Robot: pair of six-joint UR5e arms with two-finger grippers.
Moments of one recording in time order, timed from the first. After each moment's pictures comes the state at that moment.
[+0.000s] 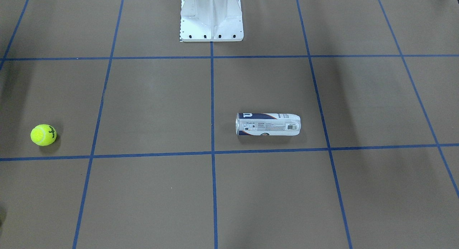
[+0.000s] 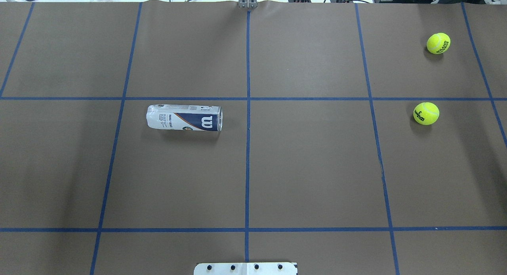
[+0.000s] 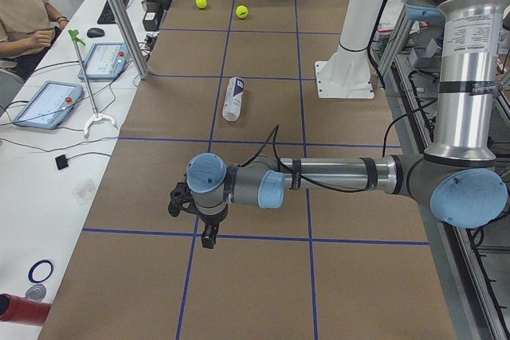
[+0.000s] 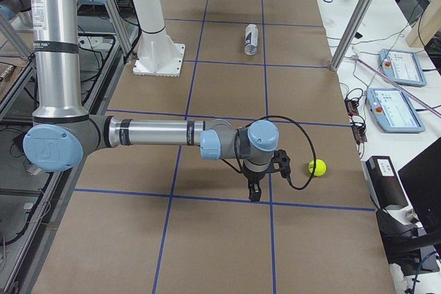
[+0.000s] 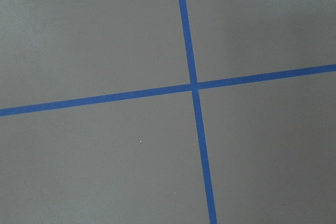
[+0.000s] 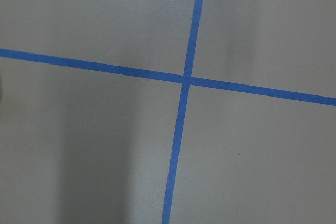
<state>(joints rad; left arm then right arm) -1.57 -1.56 -1.56 -1.69 -2.36 0.06 1.48 -1.58 1.59 -1.52 2.30 -0.03</state>
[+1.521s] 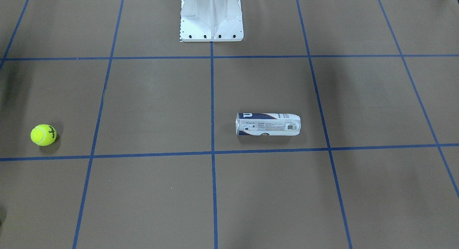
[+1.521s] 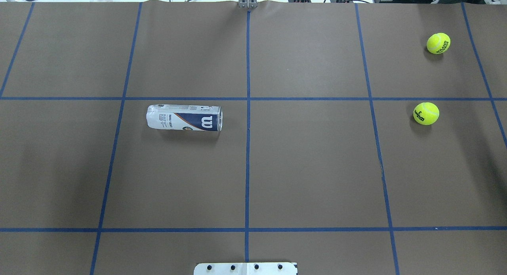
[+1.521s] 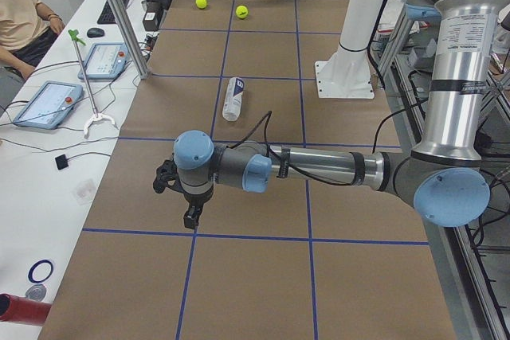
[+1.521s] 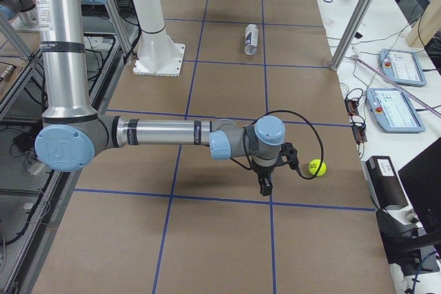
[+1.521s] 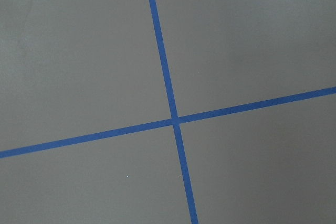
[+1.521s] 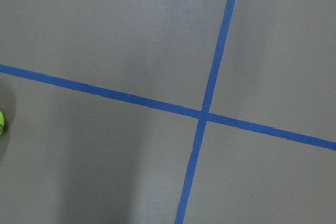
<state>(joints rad) -1.56 -1.65 -1.59 -1.70 -2.37 0.04 1.45 -1.53 1.55 -1.41 2.30 -0.02</state>
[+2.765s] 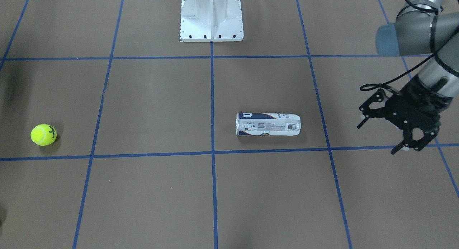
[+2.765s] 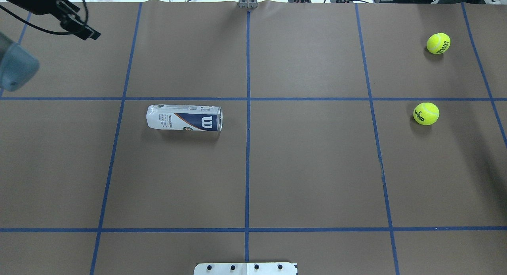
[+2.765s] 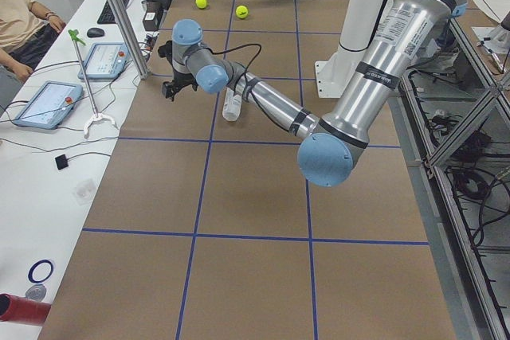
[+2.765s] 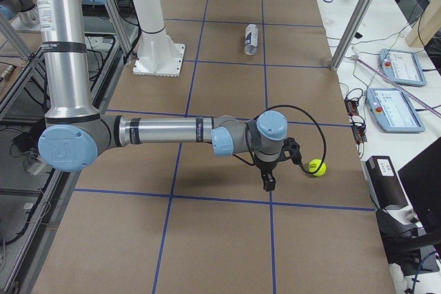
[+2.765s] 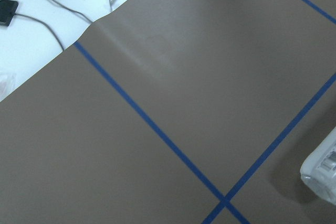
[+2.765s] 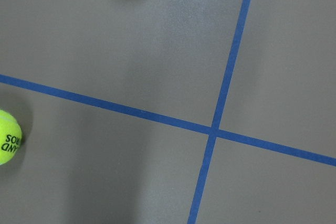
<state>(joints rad) -1.09 -2.08 -1.65 -1.89 -2.18 0.02 1.45 -1.52 1.56 -1.41 2.30 -0.01</state>
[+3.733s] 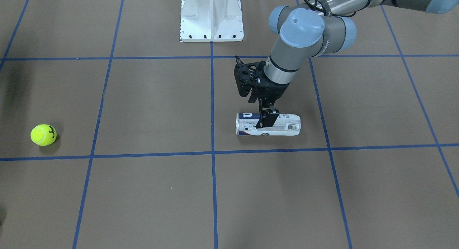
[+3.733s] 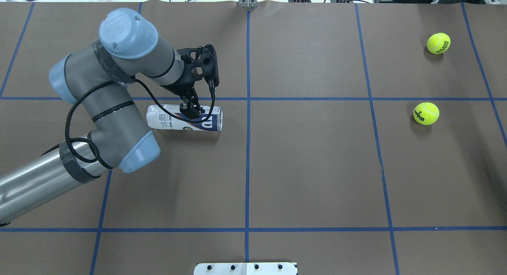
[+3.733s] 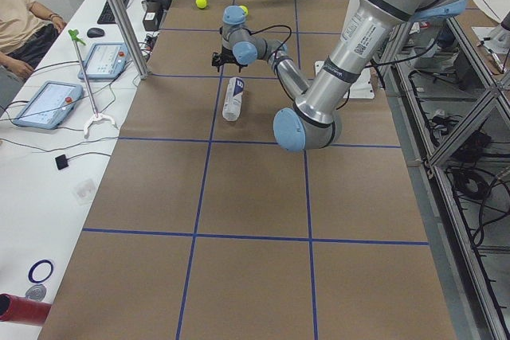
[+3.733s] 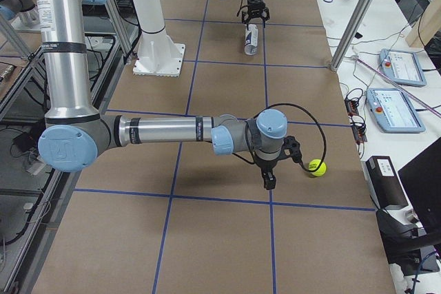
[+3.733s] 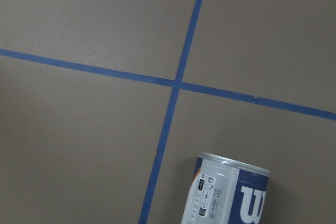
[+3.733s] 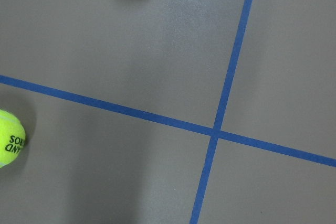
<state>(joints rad) -0.70 -2.24 -1.63 -1.80 -1.98 0.34 1.45 -1.52 1.57 -1.41 2.30 -0.01</state>
